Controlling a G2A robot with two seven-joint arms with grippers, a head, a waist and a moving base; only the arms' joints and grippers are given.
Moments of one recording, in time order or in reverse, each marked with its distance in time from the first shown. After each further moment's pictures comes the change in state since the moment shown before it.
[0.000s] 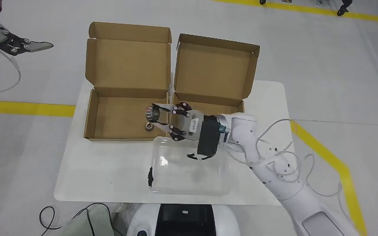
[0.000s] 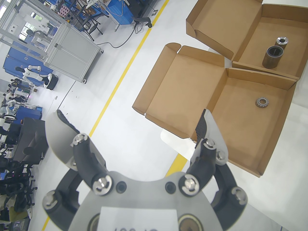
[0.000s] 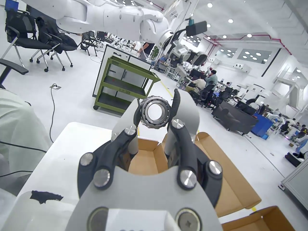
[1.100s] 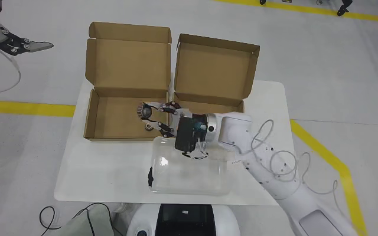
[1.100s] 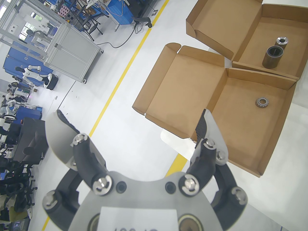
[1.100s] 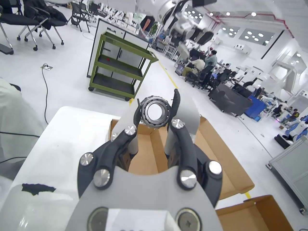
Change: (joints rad) left arm 0.000 0.000 0.000 0.000 0.000 0.000 0.000; right arm 0.011 -0.027 -0.040 0.017 0.006 0.023 0.277
